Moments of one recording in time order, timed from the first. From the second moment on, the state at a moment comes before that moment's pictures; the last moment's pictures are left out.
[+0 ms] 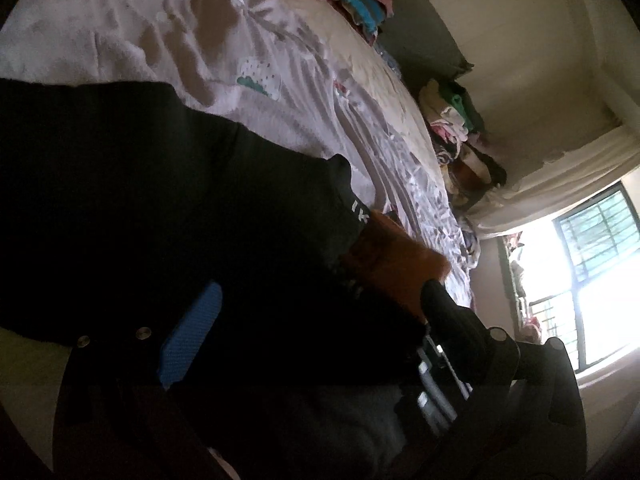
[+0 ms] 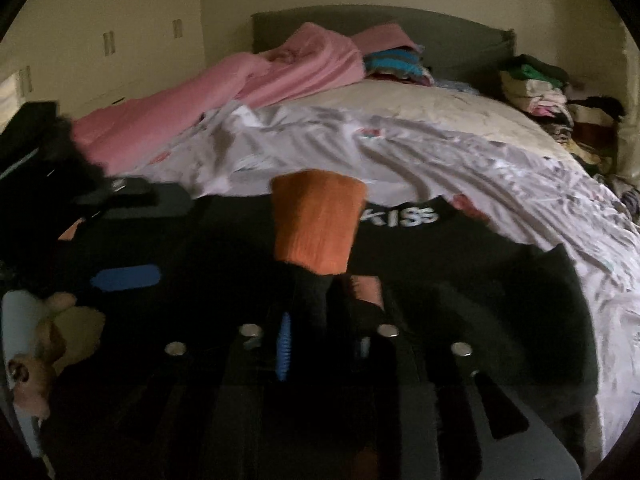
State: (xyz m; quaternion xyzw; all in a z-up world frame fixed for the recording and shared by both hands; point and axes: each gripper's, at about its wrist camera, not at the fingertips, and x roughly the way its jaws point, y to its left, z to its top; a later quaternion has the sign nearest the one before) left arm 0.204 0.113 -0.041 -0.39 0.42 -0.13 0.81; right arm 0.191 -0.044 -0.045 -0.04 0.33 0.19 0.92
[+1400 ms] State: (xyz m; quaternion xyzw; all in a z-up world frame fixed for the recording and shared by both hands) left arm 0.191 0.069 -0.037 -0.17 0.45 -0.06 0.87; right arm 0.174 -0.173 -0.056 0.03 0.40 0.08 0.91
